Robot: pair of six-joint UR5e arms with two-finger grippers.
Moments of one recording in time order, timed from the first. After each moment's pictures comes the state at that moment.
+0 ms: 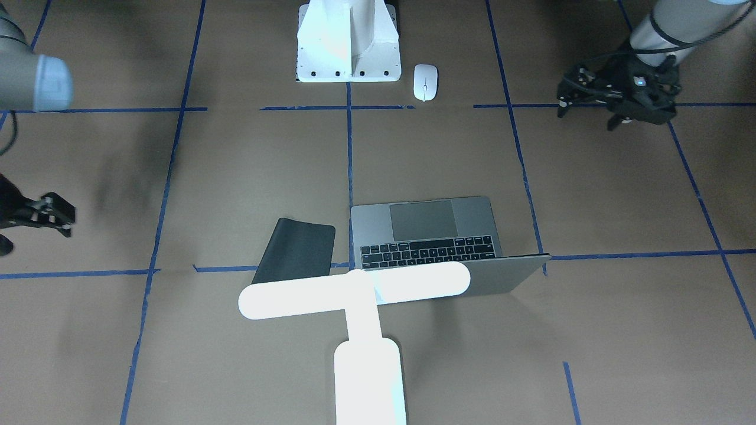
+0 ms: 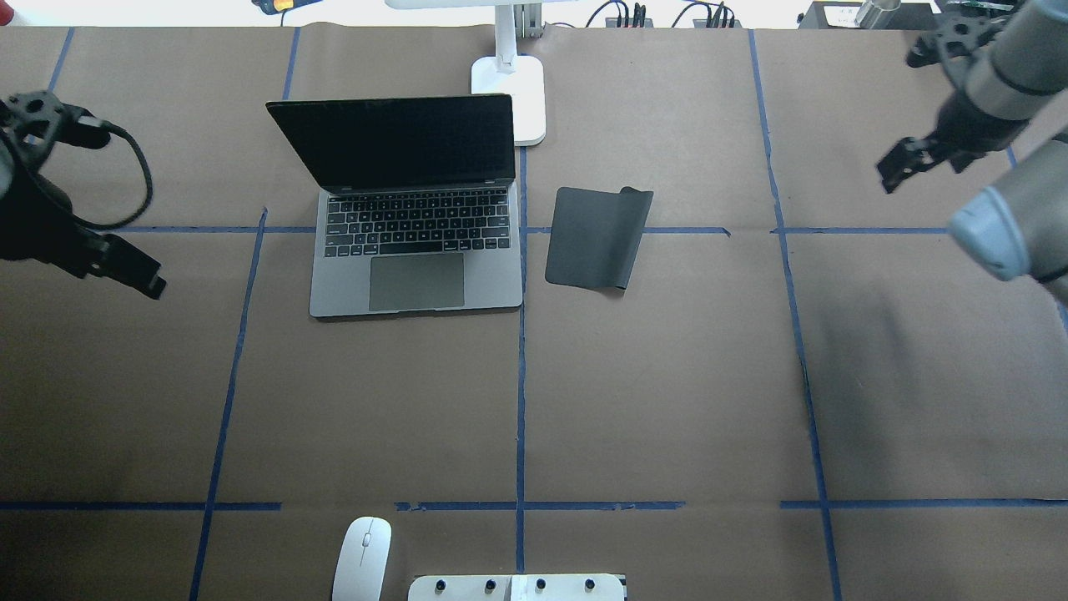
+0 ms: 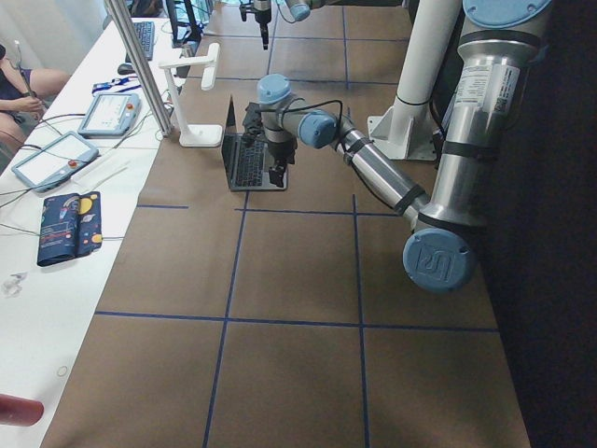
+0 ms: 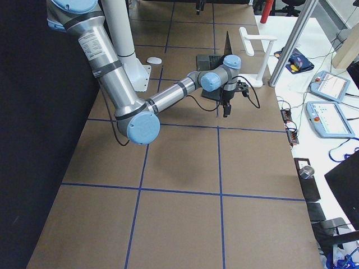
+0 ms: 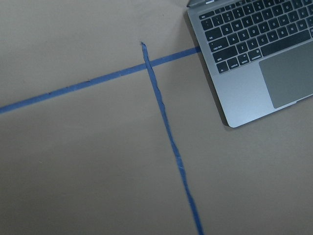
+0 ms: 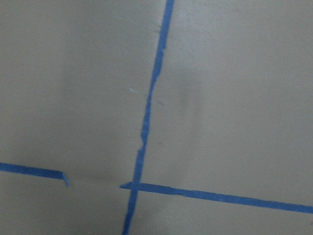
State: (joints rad) left arm -0.91 -1.72 -2.18 -1.40 -2.22 -0.59; right arm 1.17 -1.34 1.76 -1.65 2.13 0.24
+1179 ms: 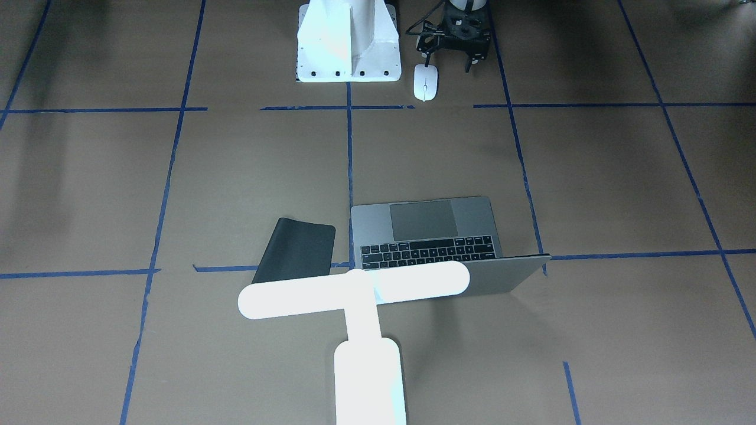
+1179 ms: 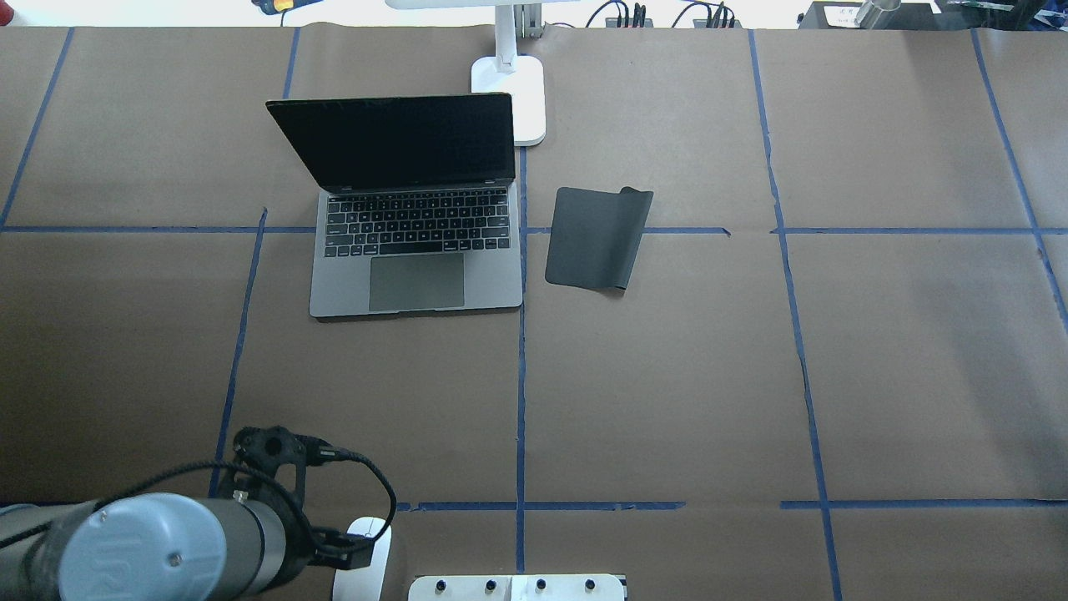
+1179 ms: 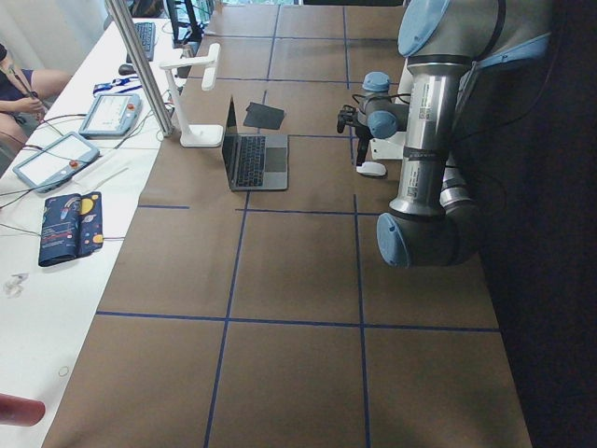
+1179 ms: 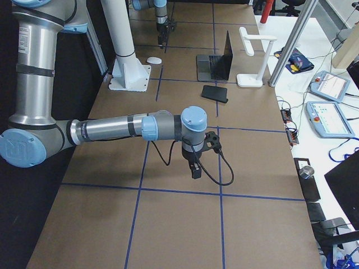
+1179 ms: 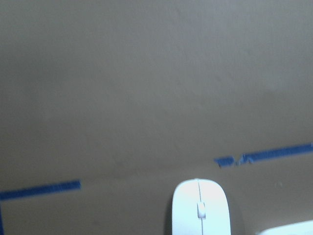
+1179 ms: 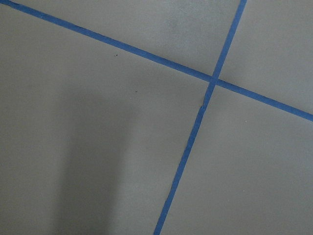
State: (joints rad) left arm -0.08 -1.72 -2.26 -1.55 -1.60 -1.36; right arm 1.50 -1.72 1.88 -1.64 2.29 -0.24
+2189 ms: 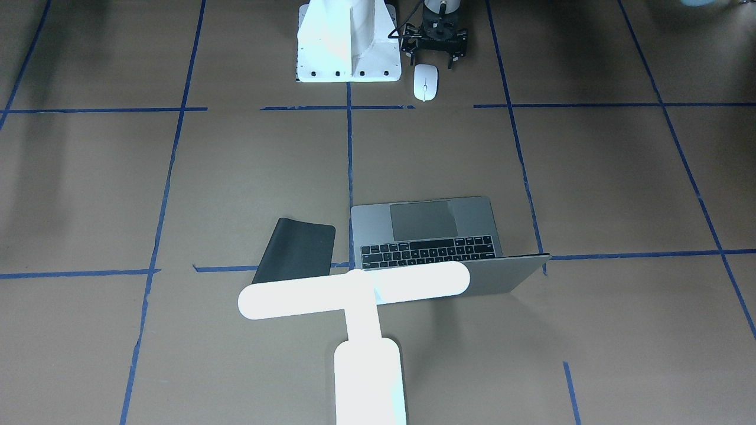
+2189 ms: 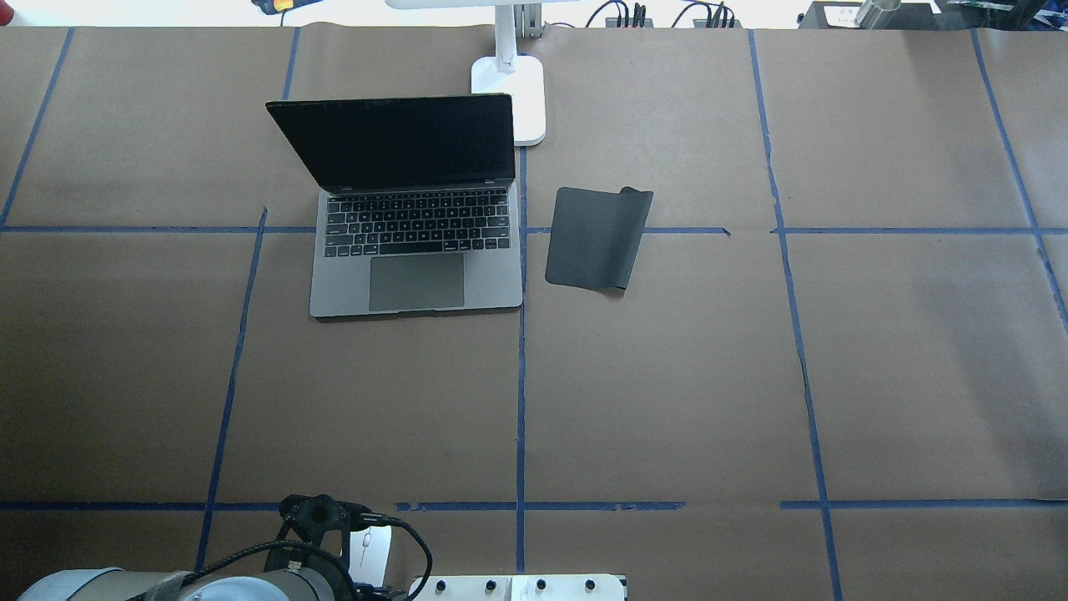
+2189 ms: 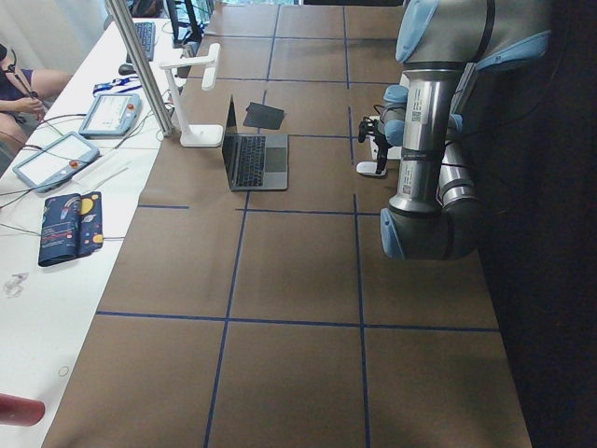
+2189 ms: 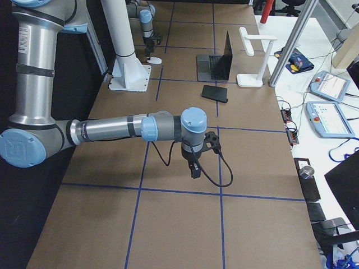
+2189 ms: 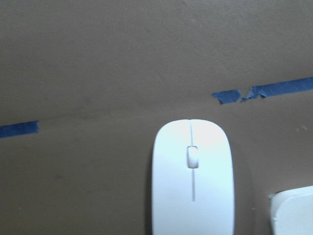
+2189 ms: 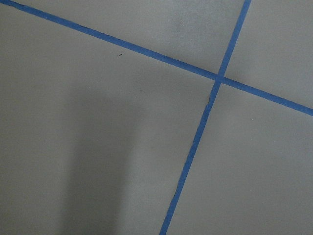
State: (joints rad) left arm 0.03 -1.78 -2.14 -1.59 -1.53 -1.46; right arm 1.50 -1.72 1.87 -1.65 2.32 -0.24
